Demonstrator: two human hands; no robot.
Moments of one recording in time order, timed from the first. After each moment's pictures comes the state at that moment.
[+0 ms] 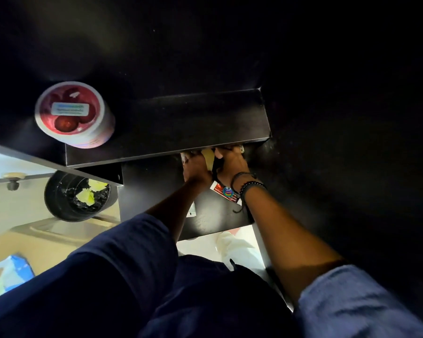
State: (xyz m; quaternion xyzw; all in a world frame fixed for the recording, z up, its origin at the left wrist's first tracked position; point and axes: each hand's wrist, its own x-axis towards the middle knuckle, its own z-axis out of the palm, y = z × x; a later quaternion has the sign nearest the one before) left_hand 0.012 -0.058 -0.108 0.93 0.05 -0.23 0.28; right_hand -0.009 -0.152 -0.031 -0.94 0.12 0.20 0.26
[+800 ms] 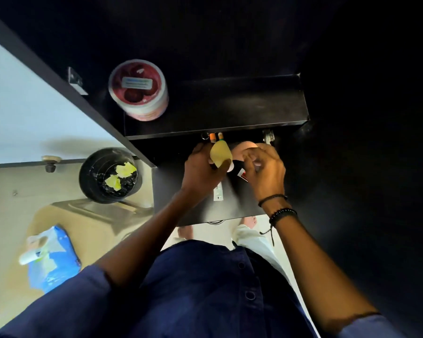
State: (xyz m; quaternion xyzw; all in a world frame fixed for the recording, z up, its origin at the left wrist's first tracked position) left_hand -0.052 0.033 -0.020 0.89 -0.02 -0.06 0.44; right_hand -0.074 -0.119 -0.020 -0.92 0.12 -0.09 0.36
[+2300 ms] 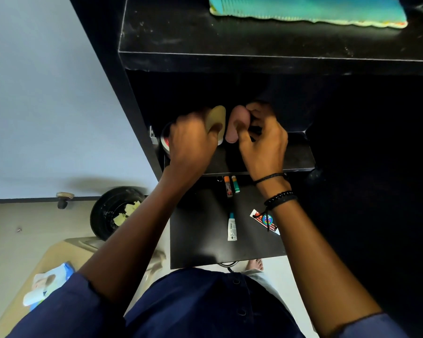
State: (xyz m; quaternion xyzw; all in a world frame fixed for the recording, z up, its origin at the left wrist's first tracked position) left_hand 0.031 0.095 0.133 0.95 0.00 0.09 0.29; right_hand 0.012 -0.035 0.120 -0.85 0.05 -0.26 0.45
